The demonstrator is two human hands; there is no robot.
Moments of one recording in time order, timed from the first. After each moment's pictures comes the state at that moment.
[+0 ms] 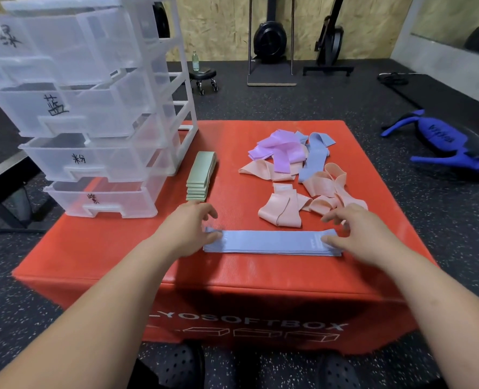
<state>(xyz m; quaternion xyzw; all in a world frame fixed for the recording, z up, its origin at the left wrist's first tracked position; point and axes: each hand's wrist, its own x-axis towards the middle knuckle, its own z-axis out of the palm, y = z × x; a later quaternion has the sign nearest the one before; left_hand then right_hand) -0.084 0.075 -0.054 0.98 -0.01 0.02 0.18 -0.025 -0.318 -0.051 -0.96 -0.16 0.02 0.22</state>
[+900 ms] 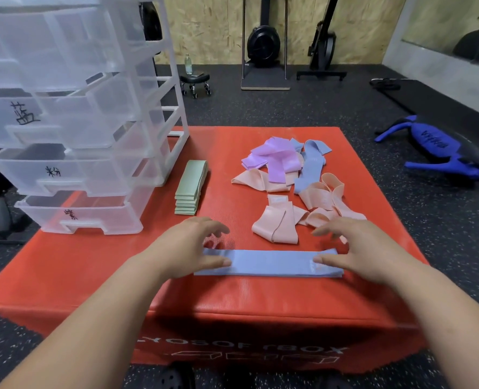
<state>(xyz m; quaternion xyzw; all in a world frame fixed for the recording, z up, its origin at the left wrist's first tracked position) -0.069 0.067 -0.055 0.97 -0.14 0.00 0.18 -0.010 -0.322 -0.047 -0.95 -0.25 0.03 0.20</state>
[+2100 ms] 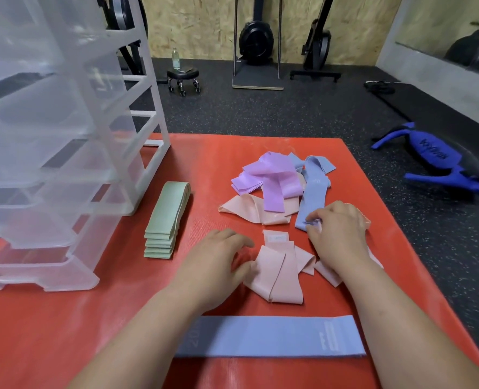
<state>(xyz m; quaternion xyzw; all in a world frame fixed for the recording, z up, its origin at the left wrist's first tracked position) 0.030 0.005 -0.077 0.96 -0.12 0.08 0.23 0.137 -0.258 -0.088 -0.98 -0.04 -0.13 0.12</state>
